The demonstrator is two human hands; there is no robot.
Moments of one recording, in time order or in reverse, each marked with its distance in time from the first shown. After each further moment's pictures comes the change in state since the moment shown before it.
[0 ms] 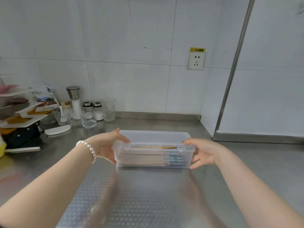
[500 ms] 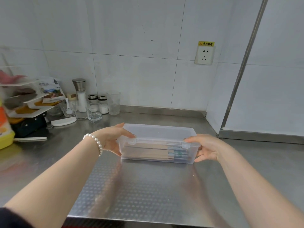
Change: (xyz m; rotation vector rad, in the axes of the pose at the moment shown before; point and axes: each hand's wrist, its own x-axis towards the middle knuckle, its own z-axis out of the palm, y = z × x) left_hand -0.001 -0.004 0.004 -0.036 -0.009 0.019; right_hand 0.001 -0.002 0.011 -0.075 0.101 -0.054
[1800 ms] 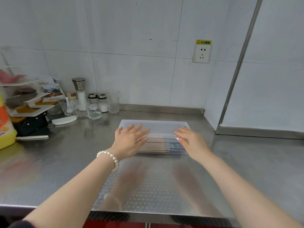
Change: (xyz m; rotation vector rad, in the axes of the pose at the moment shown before) left_hand 0.016 -0.042 0.037 1.200 0.389 0.696; right_hand -0.002 0.024 0.036 -0.771 0.333 -0.744
